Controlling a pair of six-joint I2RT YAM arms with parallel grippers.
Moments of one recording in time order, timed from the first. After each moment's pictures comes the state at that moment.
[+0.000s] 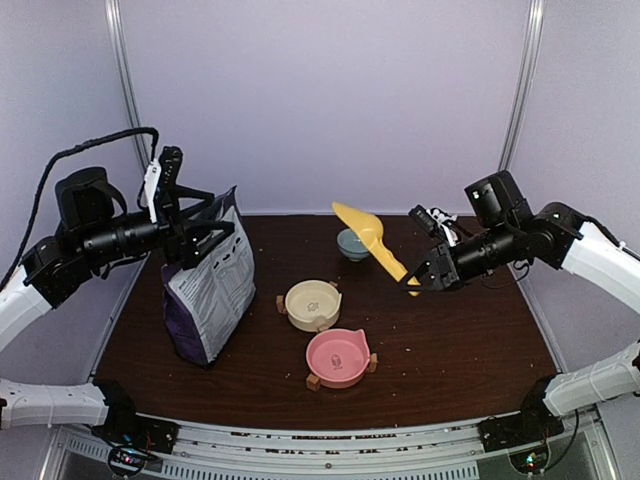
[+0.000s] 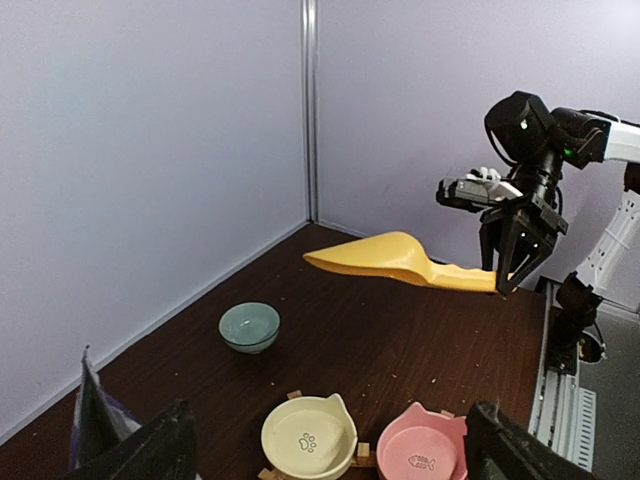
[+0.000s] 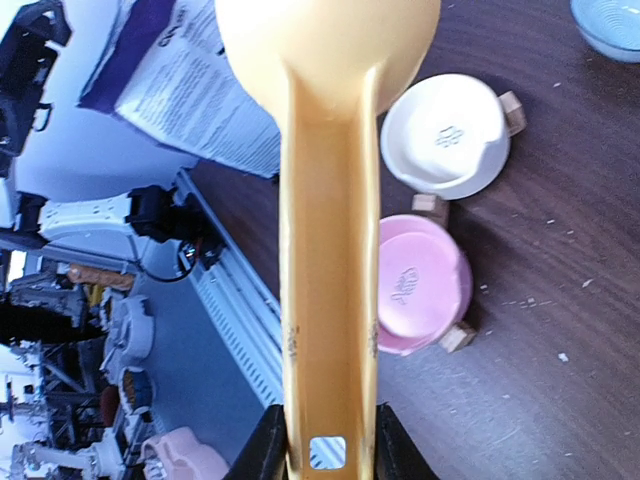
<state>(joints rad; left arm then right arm) -0.64 0.87 1.02 -0.24 0.35 0.04 0.67 1.19 1.19 -0.78 -0.54 0.39</state>
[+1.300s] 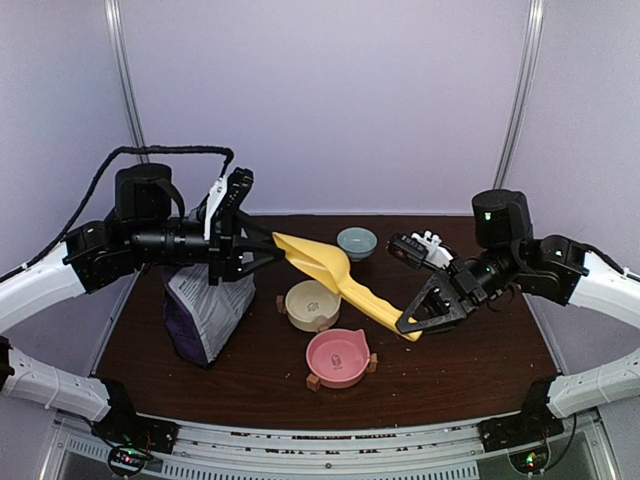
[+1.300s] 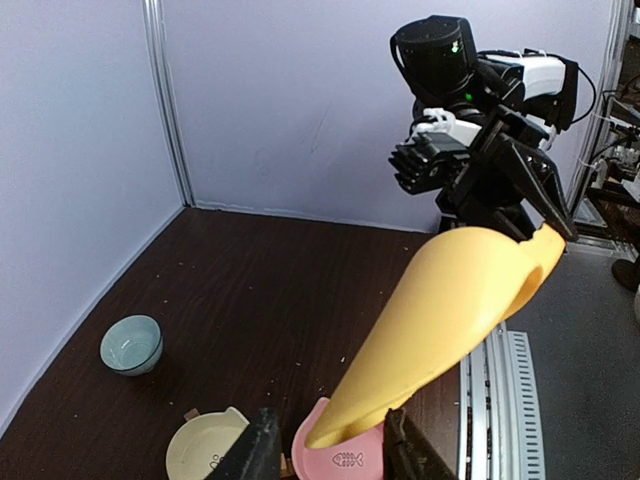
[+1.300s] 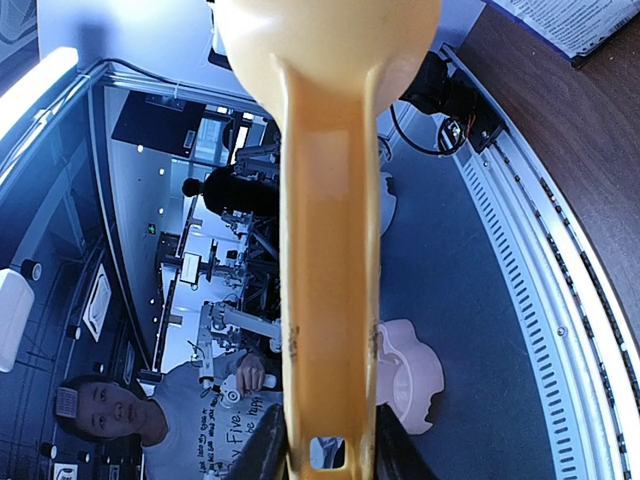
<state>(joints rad) -0.86 1.11 1.11 -0.23 0.49 0.14 0.86 1.07 1.01 -0.37 -1.12 0.84</state>
